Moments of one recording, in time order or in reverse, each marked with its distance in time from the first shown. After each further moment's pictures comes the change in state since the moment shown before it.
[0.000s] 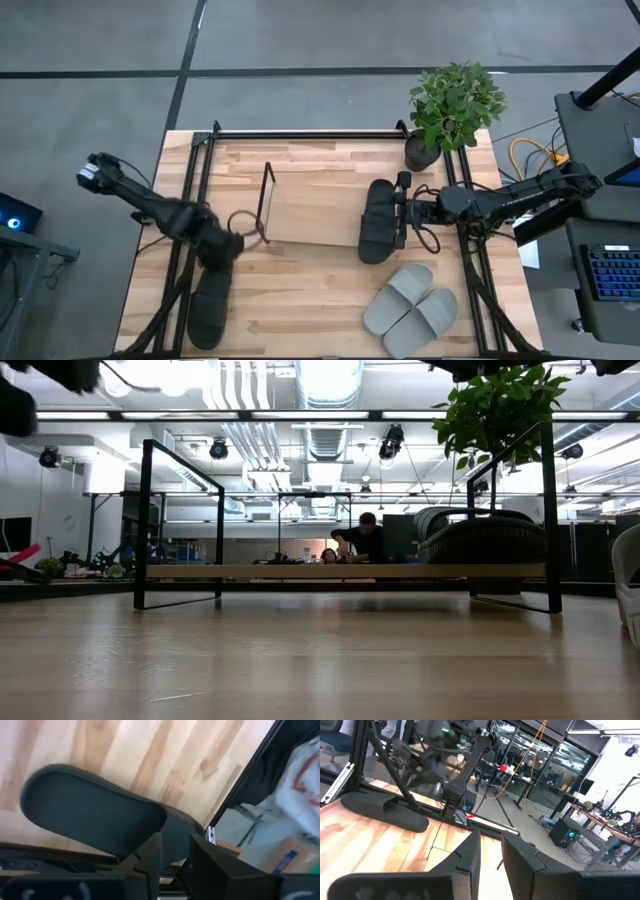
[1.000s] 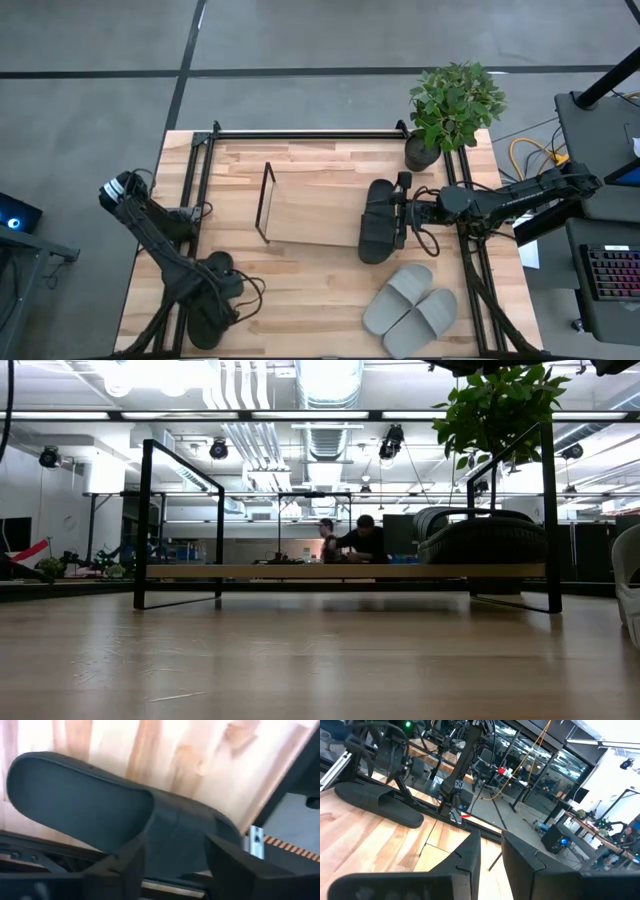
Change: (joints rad) left arm -0.344 0.359 0.191 -0.060 -0.202 -0.153; right arm -0.002 0.000 0.000 0.002 0.000 -0.081
